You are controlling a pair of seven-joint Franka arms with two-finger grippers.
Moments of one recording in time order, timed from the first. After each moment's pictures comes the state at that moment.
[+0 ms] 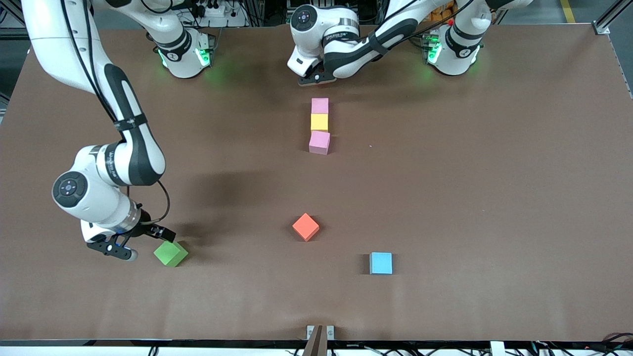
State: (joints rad) left arm -0.27 0.64 -1.04 -2.09 0.43 2.23 -1.63; right arm 0.12 0.59 -0.07 -1.64 0.12 2.34 0.35
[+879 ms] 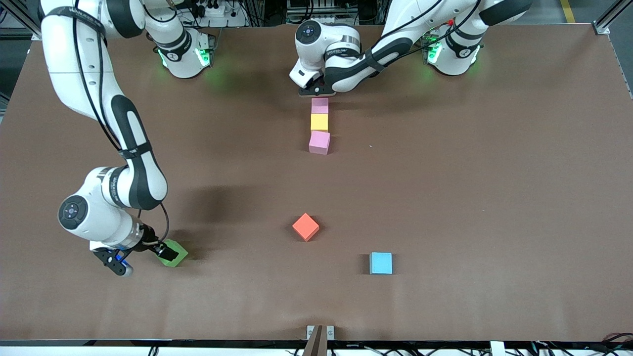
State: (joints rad) left arm -0.29 0.72 -0.98 -2.09 0.59 2.30 -1.63; right arm 0.14 0.78 -0.11 -1.48 0.24 2.34 0.50
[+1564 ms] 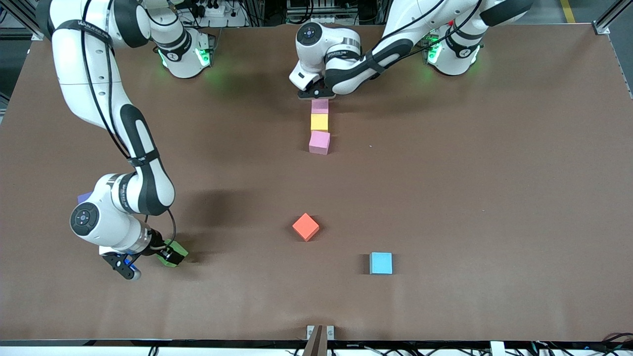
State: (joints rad) left arm -0.29 0.72 -0.96 -2.08 0.61 2.31 -1.62; right arm 0.15 0.83 -0.11 -1.44 0.25 2.35 0.50
